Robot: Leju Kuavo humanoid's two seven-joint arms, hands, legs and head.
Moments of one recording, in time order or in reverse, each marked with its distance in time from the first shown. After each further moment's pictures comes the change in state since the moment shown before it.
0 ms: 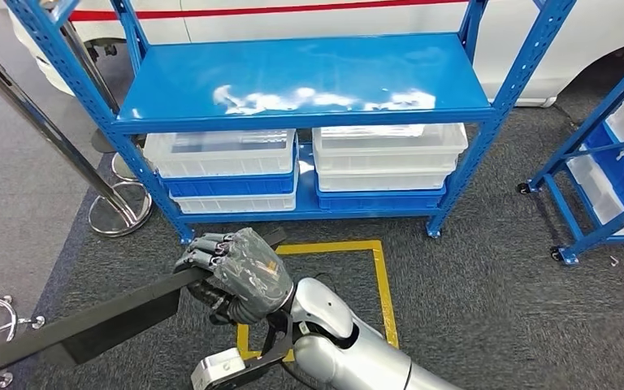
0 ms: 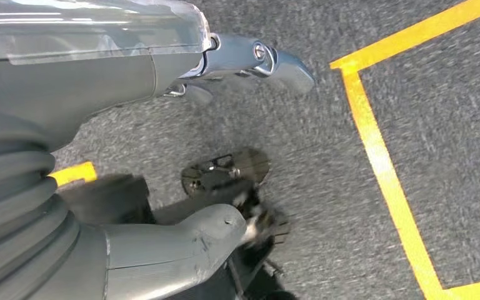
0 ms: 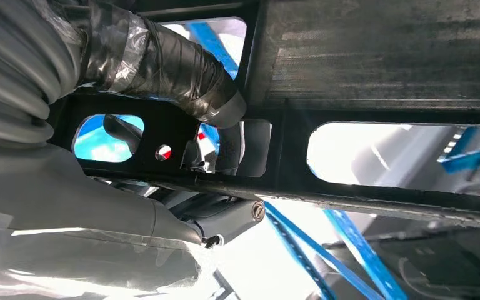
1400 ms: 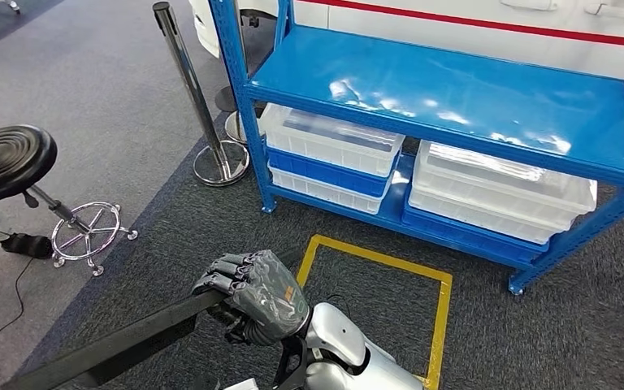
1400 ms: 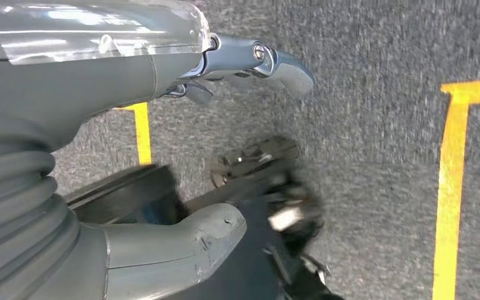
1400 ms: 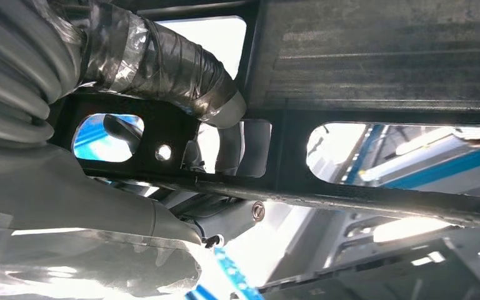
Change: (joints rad) left arm 0.019 0.018 -0.003 0.000 -0.038 -0.065 0.081; right arm 0.107 -0.058 0.003 -0.063 0.076 -0.104 -0.002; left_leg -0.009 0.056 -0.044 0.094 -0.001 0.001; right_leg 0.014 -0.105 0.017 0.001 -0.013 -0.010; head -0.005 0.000
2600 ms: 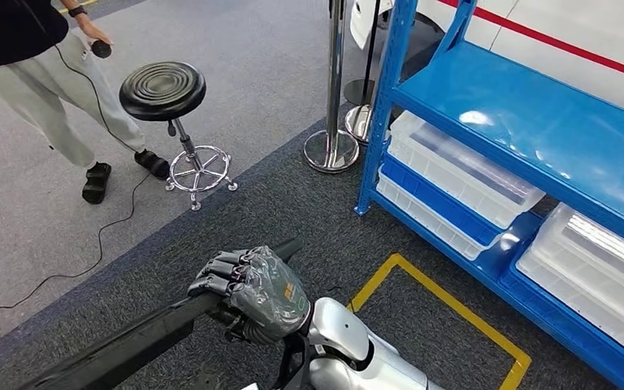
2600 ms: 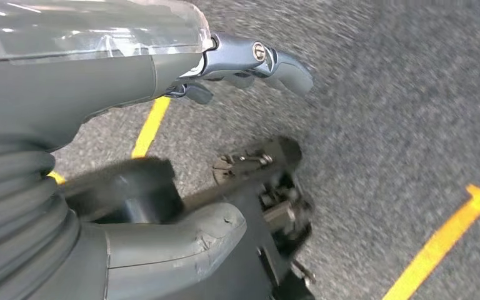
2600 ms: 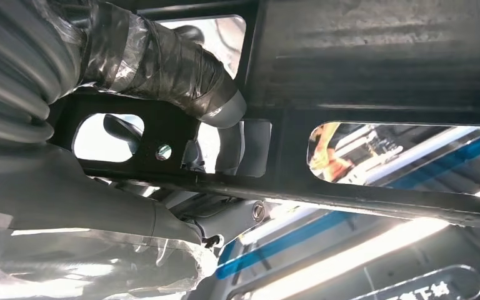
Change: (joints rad) left arm 0.014 -0.030 0.016 0.000 0.054 0.051 -0.010; right arm -0.024 -0.017 0.000 -0.056 0.030 0.032 -0.015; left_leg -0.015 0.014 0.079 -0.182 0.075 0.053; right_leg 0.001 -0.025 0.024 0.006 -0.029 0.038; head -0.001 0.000
